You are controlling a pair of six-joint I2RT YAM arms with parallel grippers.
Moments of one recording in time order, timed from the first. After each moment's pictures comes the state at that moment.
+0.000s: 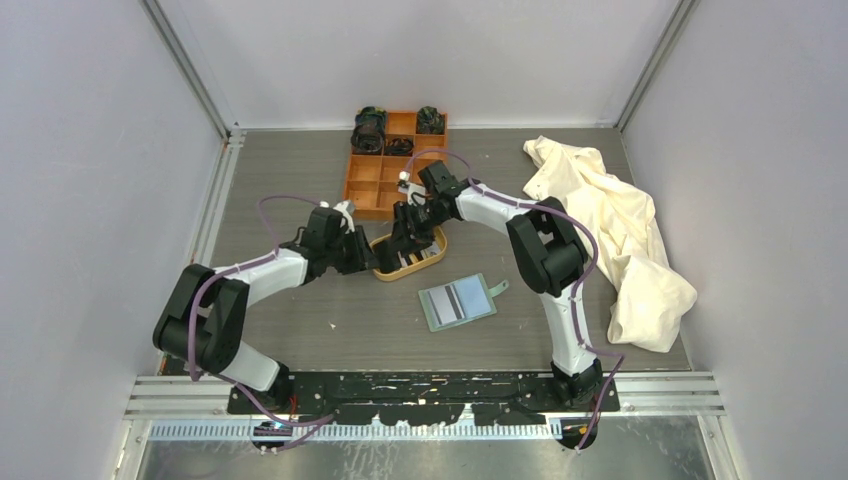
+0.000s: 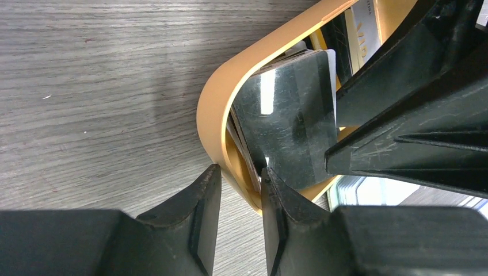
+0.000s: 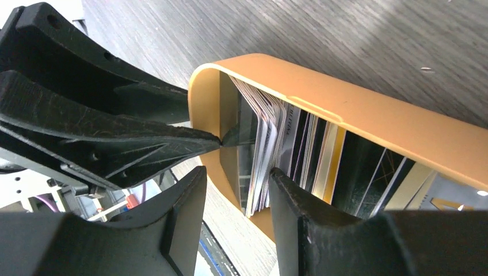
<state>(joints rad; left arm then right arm) -0.39 1.50 0.70 -0.01 0.26 -0.58 0.59 2.16 1.58 -0.46 -0.74 0.42</state>
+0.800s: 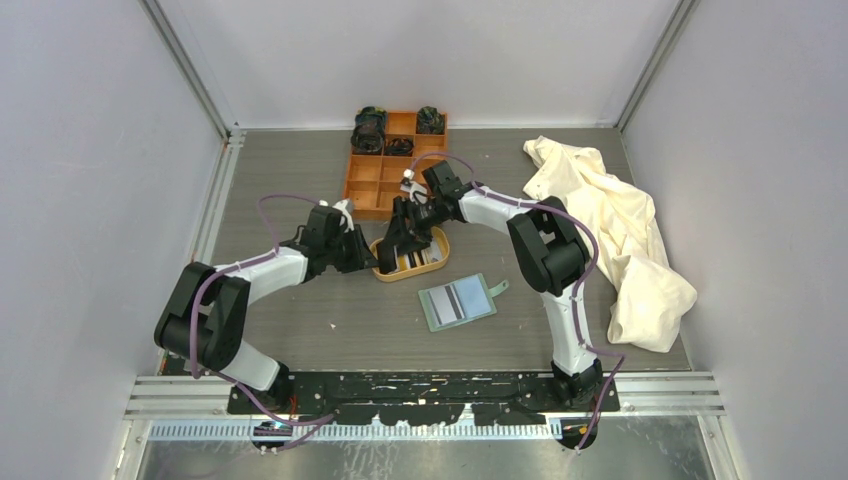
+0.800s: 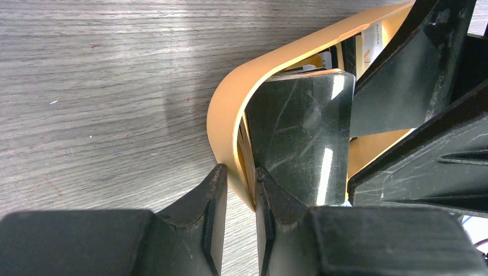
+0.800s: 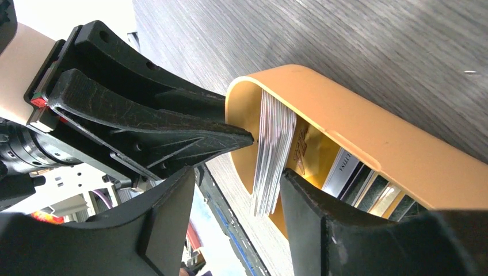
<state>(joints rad) -0.38 1.52 0.71 -0.02 0.26 -0.58 0.57 2.16 1.53 -0.31 -0.86 0.60</state>
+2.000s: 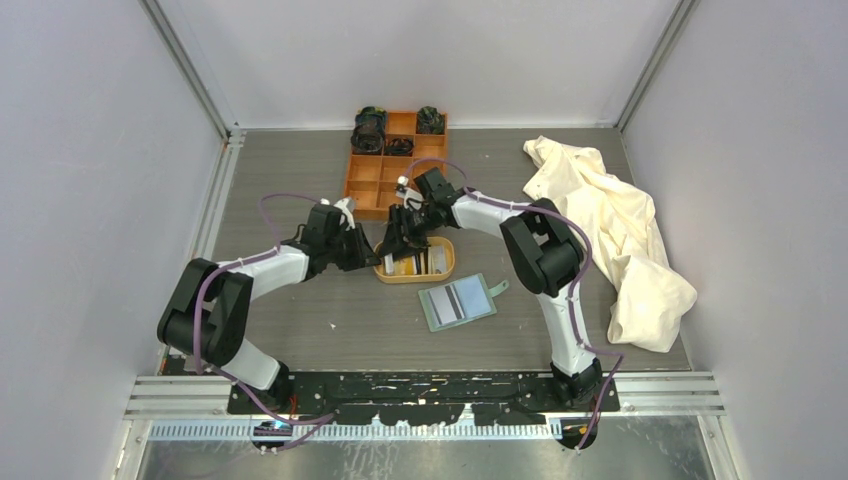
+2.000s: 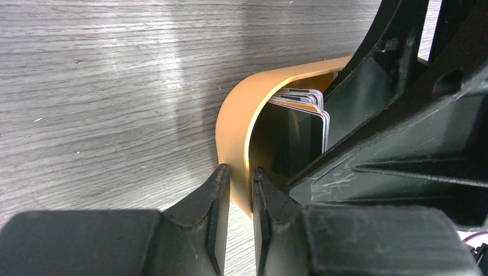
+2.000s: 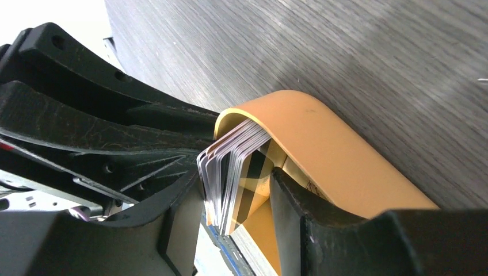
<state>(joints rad) -0.37 1.54 0.72 0.02 0.29 -0.58 0.61 2.18 1.51 -0.28 -0.79 0.62</state>
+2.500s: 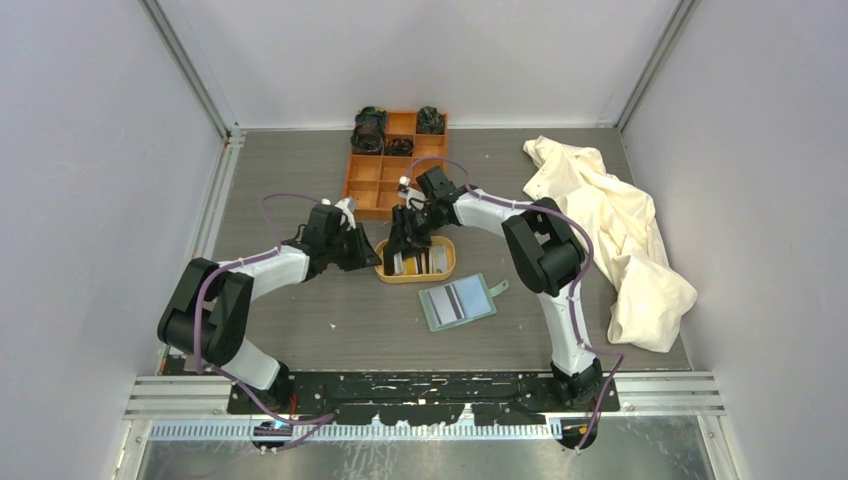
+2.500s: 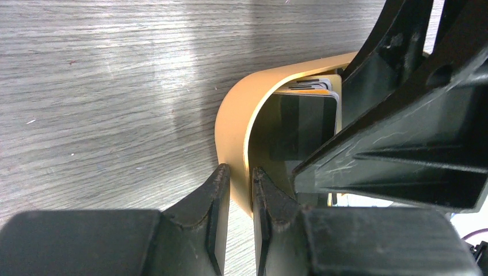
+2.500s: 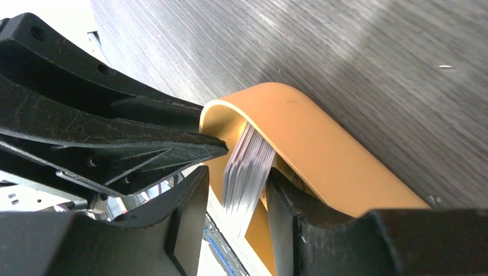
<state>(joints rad) -0.38 1.54 0.72 0.02 0.30 -0.58 0.60 2.18 1.53 -0.36 -0.76 0.54</state>
